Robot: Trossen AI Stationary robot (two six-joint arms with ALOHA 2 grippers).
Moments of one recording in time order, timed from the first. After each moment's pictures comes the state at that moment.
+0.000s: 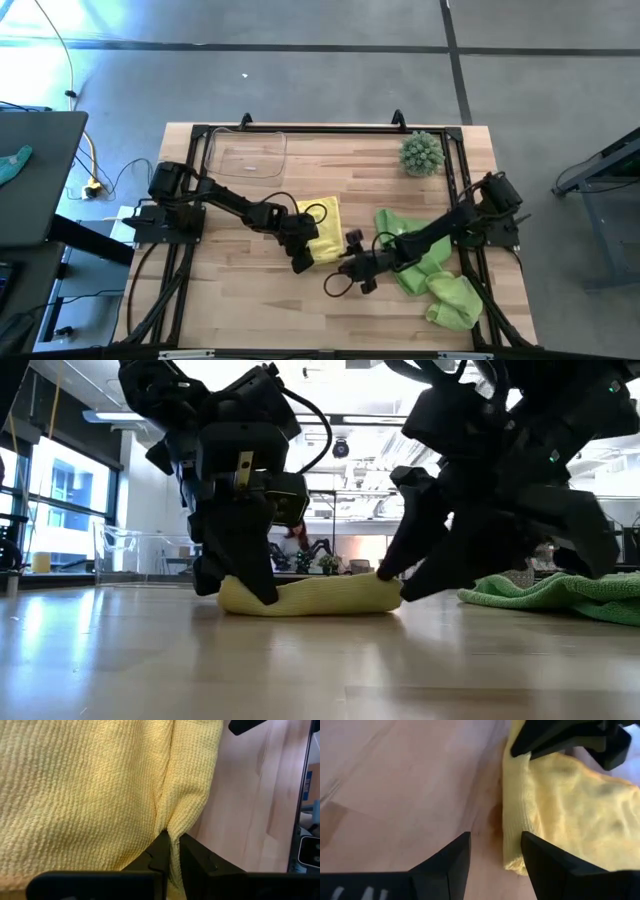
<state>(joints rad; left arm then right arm) 0.00 1.86 0.89 0.02 0.33 -0.68 0.42 1.81 0.85 0.13 0.35 -0.17</state>
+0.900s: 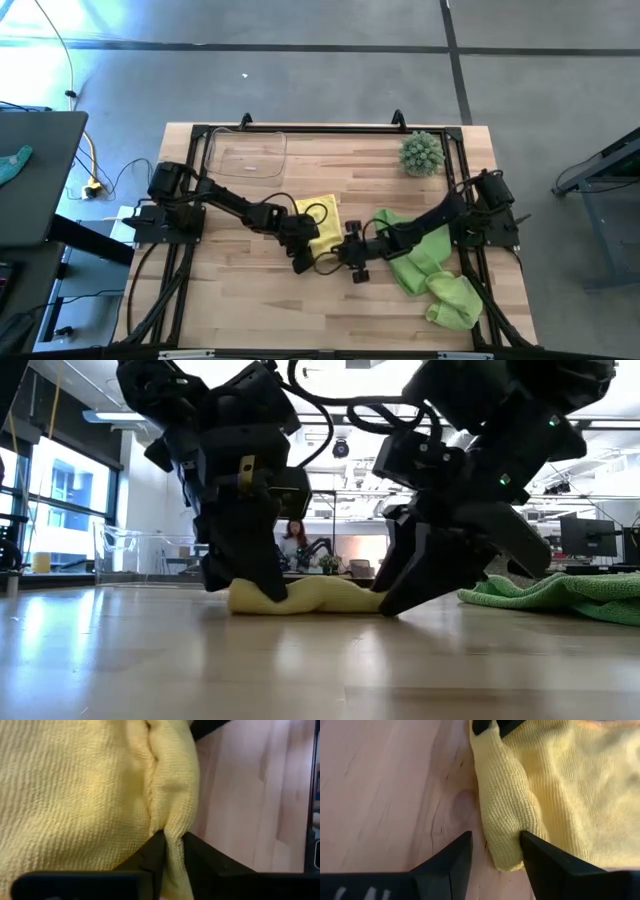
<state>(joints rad) -0.01 1.86 0.89 0.04 0.26 -0.62 0.30 1.86 0.85 0.09 0.24 0.03</state>
